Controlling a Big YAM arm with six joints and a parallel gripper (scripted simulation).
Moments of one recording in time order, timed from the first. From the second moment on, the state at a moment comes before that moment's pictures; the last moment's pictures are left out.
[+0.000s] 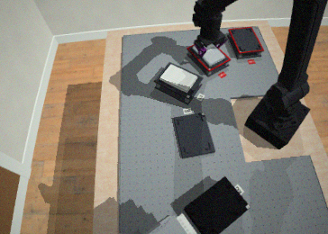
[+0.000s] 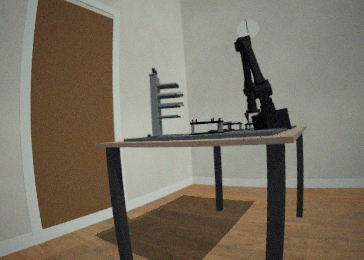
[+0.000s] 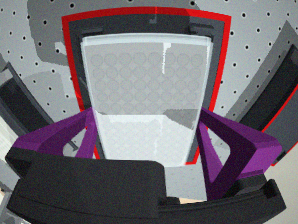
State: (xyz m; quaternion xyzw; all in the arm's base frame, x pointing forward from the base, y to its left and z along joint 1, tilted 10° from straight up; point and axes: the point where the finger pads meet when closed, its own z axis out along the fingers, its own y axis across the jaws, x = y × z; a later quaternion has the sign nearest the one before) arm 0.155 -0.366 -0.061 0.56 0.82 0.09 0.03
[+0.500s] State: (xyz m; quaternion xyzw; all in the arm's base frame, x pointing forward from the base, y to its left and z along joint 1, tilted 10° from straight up) arm 0.155 -0.366 -0.060 0.56 0.82 0.09 0.03
